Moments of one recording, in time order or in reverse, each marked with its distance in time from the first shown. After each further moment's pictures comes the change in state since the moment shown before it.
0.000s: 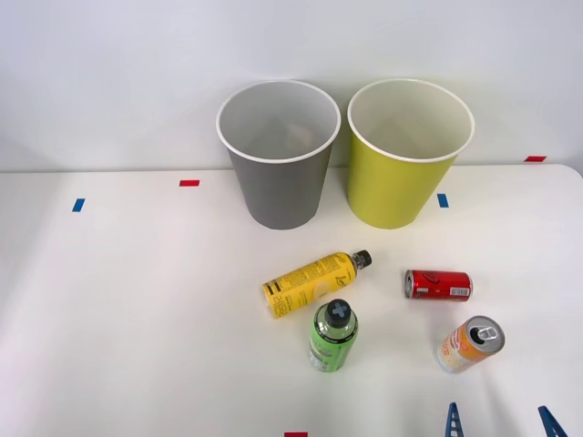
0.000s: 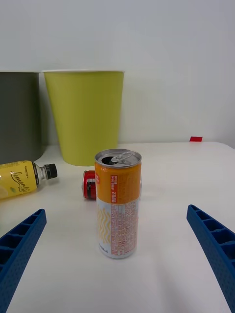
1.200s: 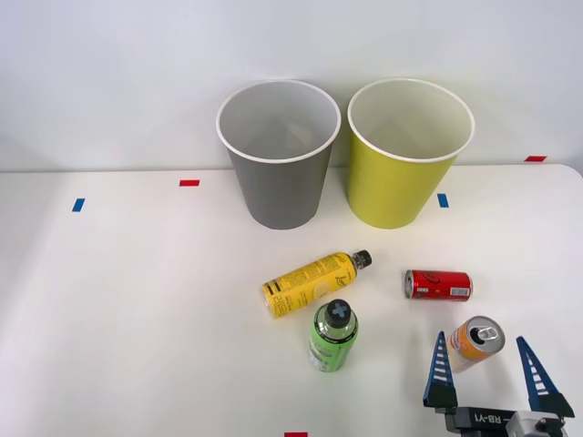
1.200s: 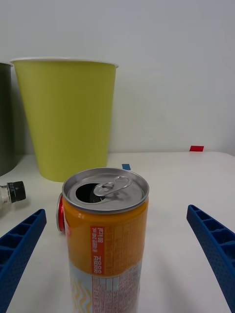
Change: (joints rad) arm -0.295 0.086 -0.091 0.080 -0.012 0.175 0.037
